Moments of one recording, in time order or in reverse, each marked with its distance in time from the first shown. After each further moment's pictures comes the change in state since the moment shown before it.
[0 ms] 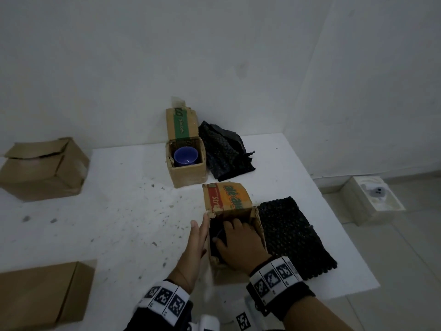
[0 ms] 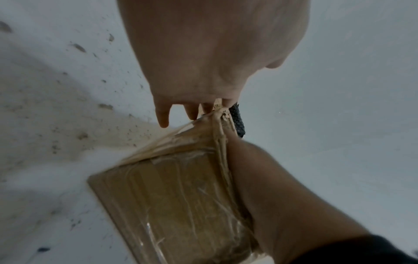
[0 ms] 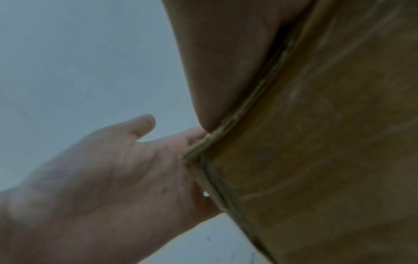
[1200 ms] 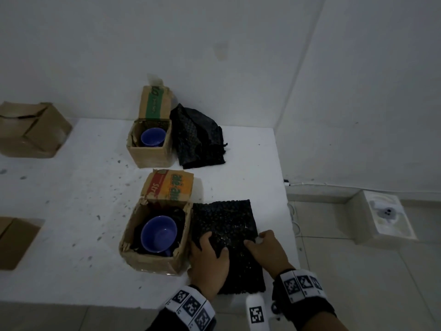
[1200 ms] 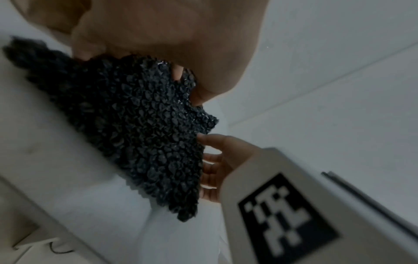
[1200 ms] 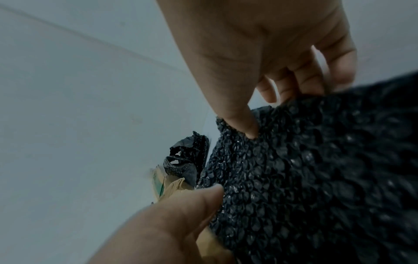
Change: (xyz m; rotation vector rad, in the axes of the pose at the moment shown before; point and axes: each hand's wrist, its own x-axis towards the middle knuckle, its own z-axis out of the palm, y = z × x) left_hand 0.059 -0.075 0.207 0.599 0.500 -0.181; right_hand -0.022 0.240 0.000 0.695 -0.200 0.421
